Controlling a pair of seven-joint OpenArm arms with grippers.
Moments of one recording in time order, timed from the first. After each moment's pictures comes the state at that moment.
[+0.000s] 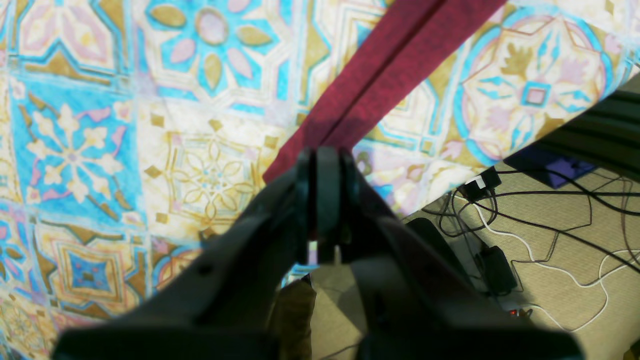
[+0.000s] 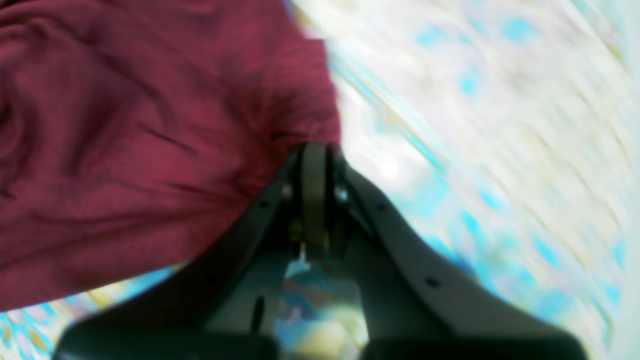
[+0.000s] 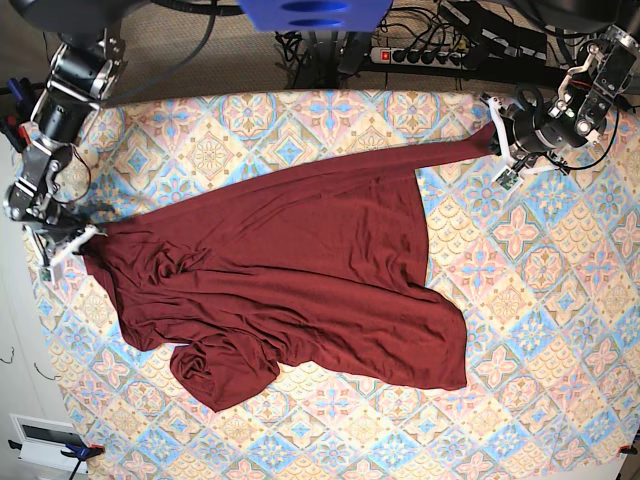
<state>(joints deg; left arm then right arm) 24.8 -52.7 9.0 112.3 -37.1 -8.4 51.1 13.8 26.2 30.9 55.7 8.3 34.3 -41.2</state>
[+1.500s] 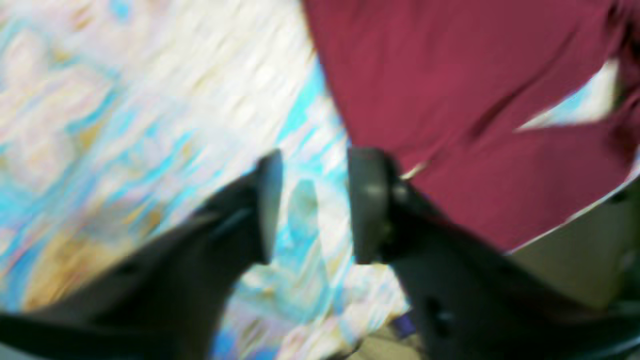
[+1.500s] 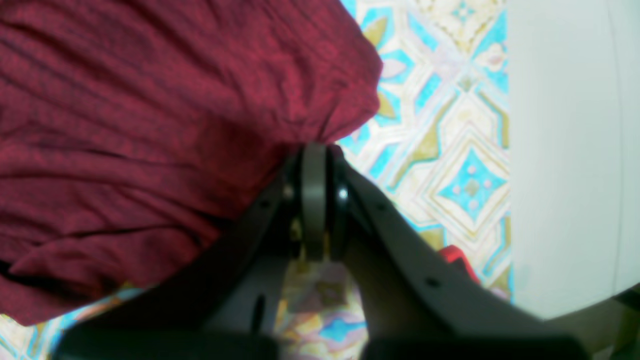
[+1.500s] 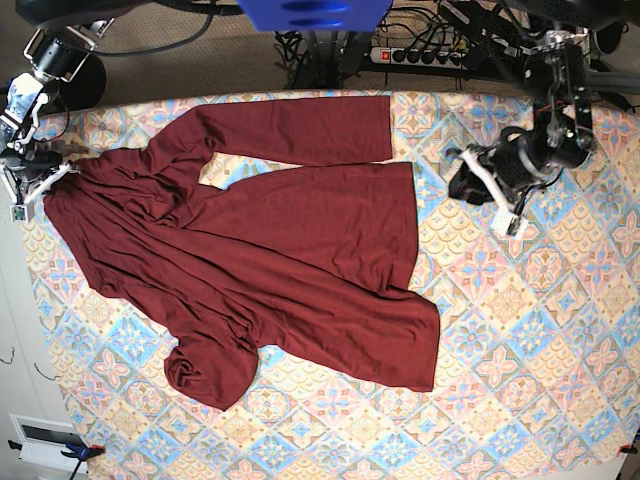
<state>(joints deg) 14.1 -20.4 -13.7 107.4 -44.7 -18.3 64.6 -4.4 26.8 40.1 69.9 8.6 34.9 -42.5</state>
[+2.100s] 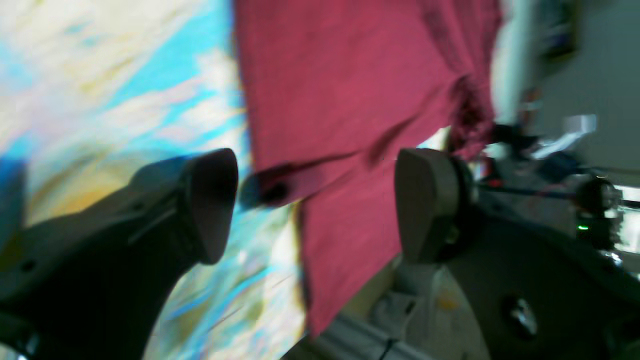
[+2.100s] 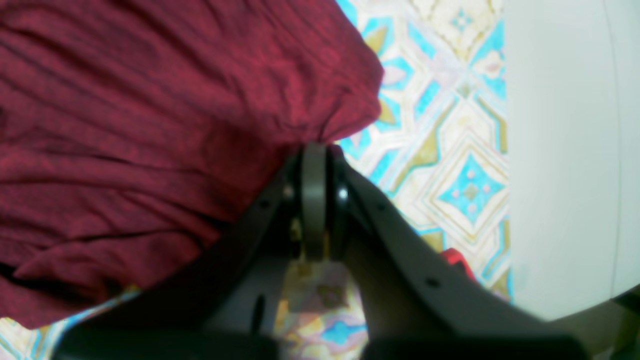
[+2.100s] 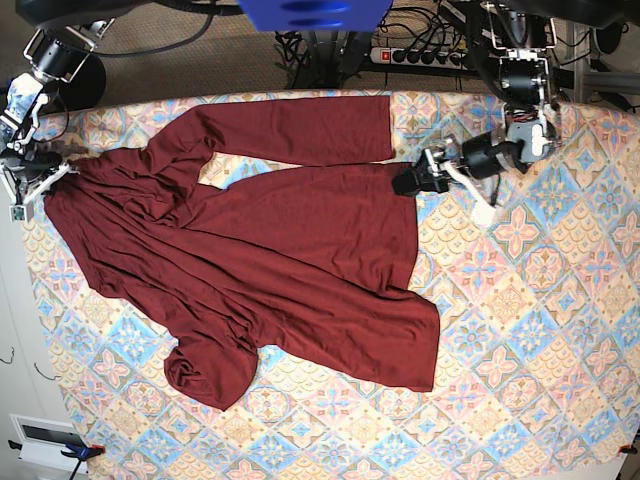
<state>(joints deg) 11.4 -14.5 -11.3 87.9 -66.4 -17.9 64.6 -4.3 26.7 40.1 69.9 8.7 34.9 -42.4</state>
